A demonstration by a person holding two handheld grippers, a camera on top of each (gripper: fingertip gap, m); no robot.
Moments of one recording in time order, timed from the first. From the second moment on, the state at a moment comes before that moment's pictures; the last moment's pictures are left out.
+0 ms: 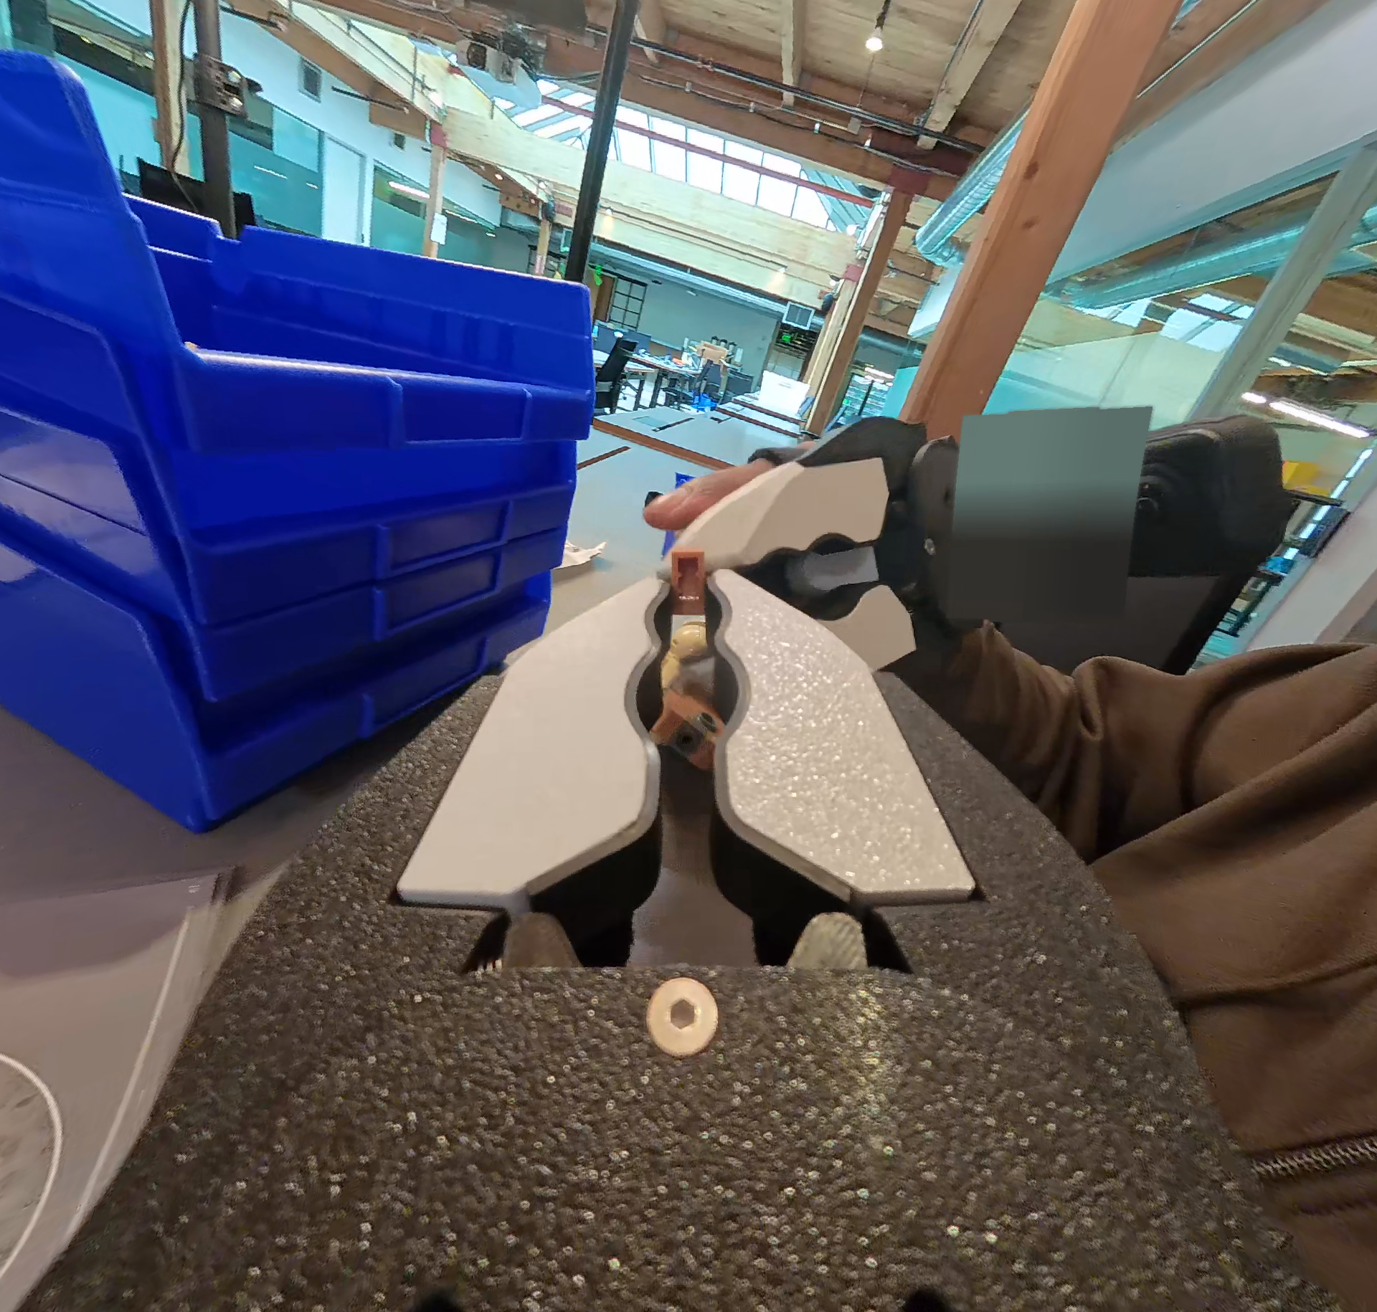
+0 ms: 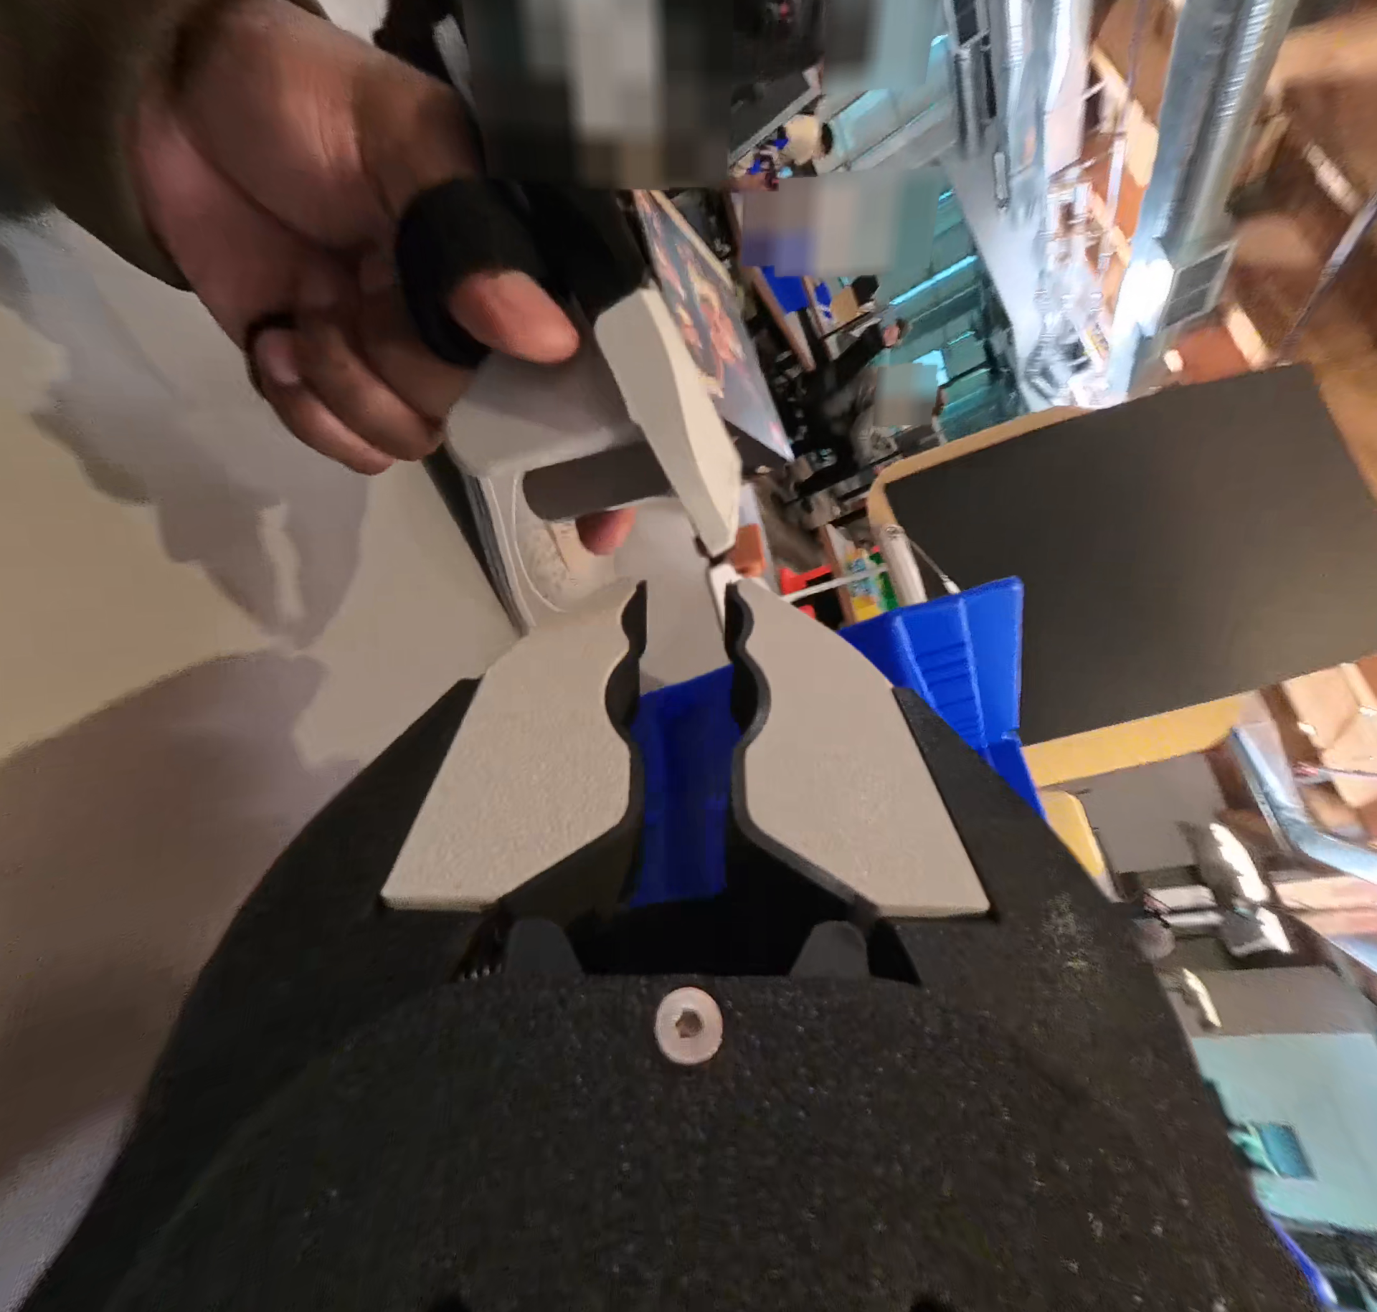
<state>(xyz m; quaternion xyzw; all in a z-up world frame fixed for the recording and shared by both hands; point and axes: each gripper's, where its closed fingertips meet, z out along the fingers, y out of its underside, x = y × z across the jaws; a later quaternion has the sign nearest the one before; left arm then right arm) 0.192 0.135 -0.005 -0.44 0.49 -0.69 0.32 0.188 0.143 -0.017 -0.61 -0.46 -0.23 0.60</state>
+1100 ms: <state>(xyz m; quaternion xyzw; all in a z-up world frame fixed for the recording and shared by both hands) 0.196 0.145 -0.012 -0.46 0.48 -0.67 0.34 0.354 0.211 0.072 -0.76 -0.13 -0.30 0.56</state>
